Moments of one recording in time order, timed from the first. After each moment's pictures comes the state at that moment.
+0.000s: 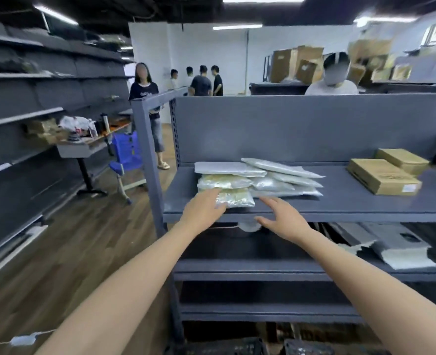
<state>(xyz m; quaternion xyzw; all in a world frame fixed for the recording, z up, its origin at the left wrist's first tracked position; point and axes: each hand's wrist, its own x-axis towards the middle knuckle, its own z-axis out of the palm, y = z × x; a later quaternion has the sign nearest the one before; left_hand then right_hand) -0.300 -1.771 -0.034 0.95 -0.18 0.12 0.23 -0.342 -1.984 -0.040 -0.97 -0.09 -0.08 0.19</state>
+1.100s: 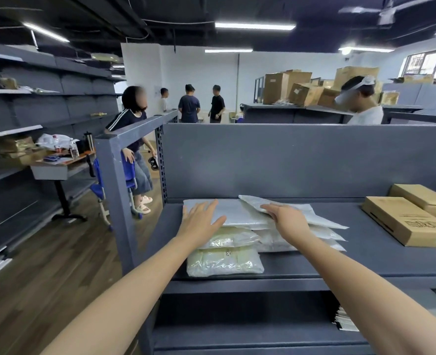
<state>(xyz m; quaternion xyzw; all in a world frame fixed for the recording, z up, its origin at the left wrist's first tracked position) -0.123 -1.783 -0.019 0.96 -0.18 0.07 0.19 -0.132 -2.022 -0.027 -0.98 -0.01 -0.16 0.11</state>
